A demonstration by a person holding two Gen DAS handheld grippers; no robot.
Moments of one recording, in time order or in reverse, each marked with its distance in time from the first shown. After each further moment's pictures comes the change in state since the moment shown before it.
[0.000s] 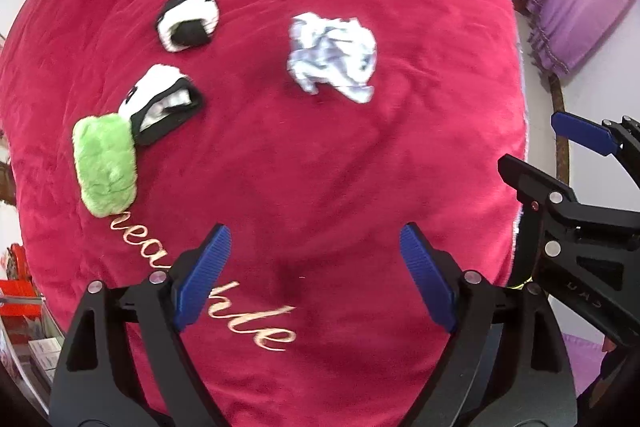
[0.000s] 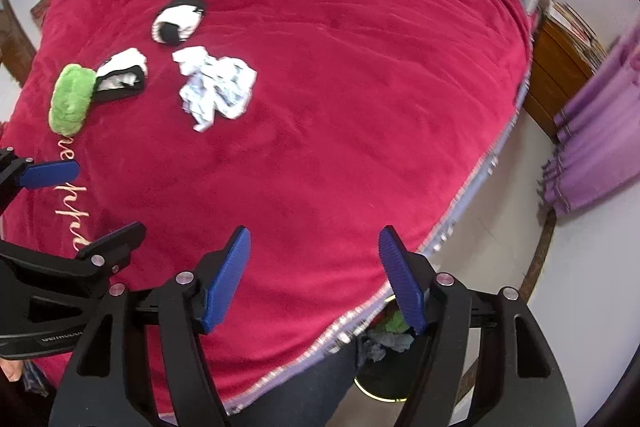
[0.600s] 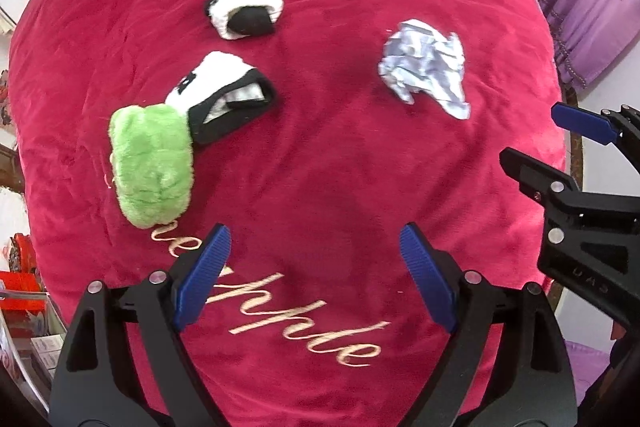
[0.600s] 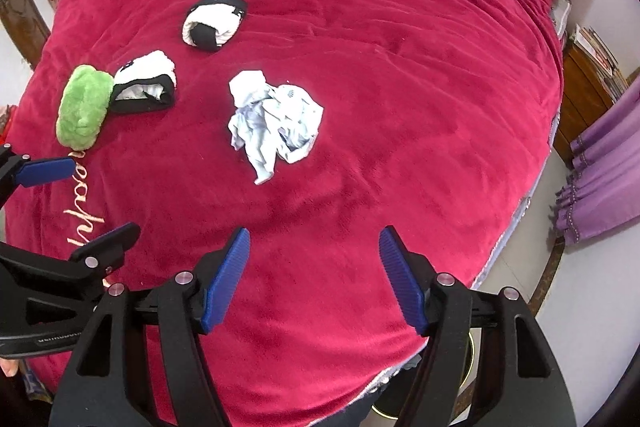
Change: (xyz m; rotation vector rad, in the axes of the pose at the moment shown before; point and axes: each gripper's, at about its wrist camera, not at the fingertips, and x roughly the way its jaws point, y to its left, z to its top) left arm 0.005 0.058 0.000 -0.044 0.003 0.029; right arm 0.023 0.047 0.042 -0.070 0.009 0.028
